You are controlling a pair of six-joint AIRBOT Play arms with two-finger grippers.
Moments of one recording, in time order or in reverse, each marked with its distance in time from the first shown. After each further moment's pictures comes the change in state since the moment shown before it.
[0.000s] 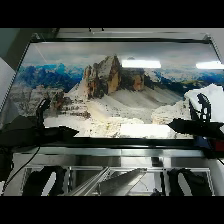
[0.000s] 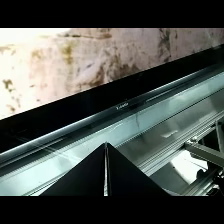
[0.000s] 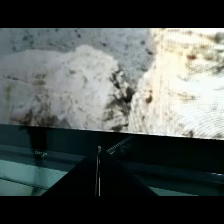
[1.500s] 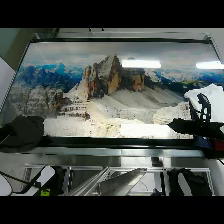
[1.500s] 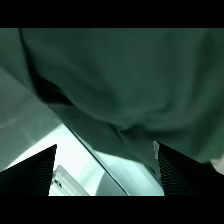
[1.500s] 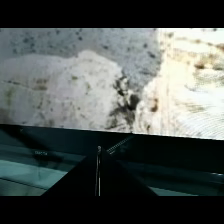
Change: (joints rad) left arm 0.856 -0.549 0.269 0.776 -0.141 -0.304; right arm 0.000 0.000 0.000 0.000 0.000 0.000
